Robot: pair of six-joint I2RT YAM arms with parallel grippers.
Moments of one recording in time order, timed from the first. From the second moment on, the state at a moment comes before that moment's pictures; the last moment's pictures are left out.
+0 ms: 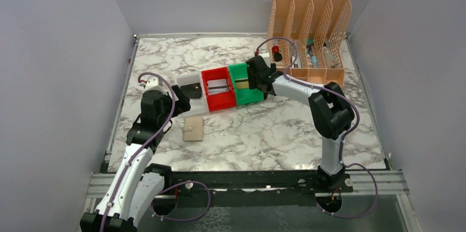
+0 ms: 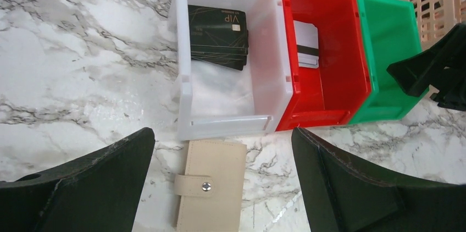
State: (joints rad) left arm -0.17 0.71 0.59 -0.34 -0.09 -0.48; right arm 0.63 1.98 1.37 -0.23 0.52 0.32
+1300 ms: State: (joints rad) left arm -0.17 0.74 0.26 -0.27 -0.04 -0.83; right arm 0.62 1.71 1.06 -0.23 0.44 0.41
